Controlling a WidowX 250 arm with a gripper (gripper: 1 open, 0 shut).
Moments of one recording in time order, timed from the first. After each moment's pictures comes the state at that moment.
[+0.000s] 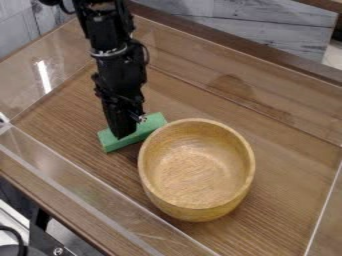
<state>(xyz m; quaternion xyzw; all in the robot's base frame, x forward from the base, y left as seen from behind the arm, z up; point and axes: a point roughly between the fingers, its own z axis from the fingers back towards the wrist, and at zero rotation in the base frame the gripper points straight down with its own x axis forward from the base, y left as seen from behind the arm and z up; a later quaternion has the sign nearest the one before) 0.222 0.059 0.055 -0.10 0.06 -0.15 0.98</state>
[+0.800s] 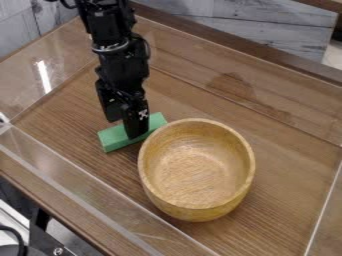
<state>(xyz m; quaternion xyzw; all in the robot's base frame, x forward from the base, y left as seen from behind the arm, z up) 0.231 0.061 0.055 -0.09 0.03 -0.18 0.98</state>
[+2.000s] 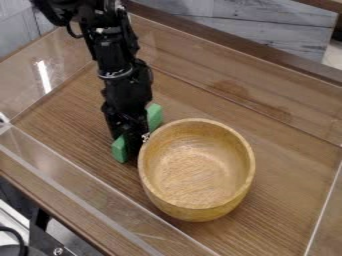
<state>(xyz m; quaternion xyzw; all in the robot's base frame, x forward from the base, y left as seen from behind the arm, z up) 0.225 0.056 0.025 -0.10 0.04 -0.18 0.98</state>
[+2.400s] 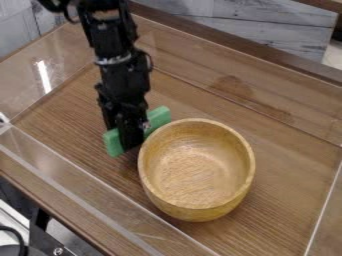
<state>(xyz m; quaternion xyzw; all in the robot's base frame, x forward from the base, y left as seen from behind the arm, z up) 0.215 0.050 0.053 -0.13 0.08 -0.14 0.98</state>
